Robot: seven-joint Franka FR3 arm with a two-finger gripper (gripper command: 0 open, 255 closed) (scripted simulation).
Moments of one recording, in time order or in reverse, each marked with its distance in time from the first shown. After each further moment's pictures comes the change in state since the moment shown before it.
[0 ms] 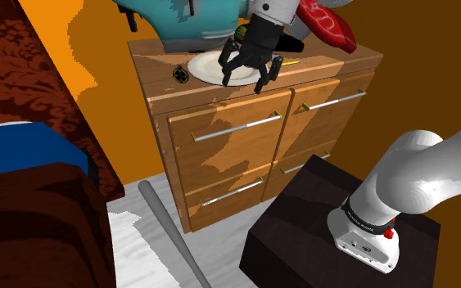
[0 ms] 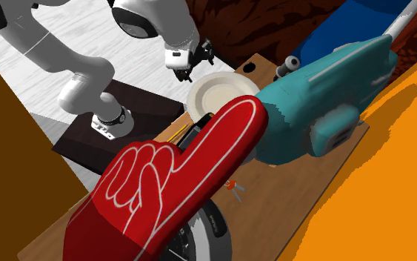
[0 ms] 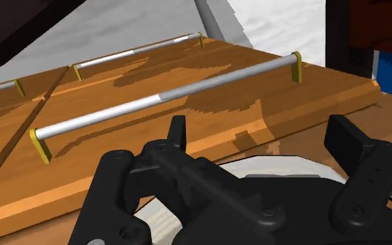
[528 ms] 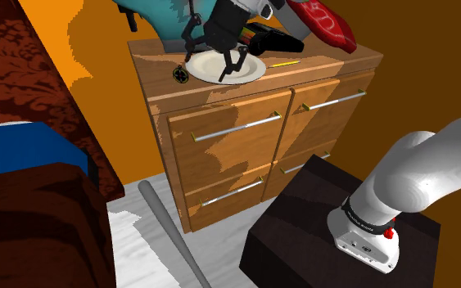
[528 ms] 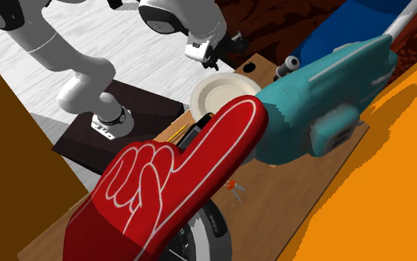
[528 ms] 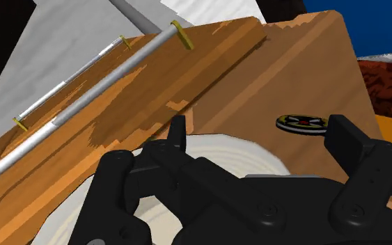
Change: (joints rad) arm -0.058 0.176 0.105 0.167 0.089 0.179 0.386
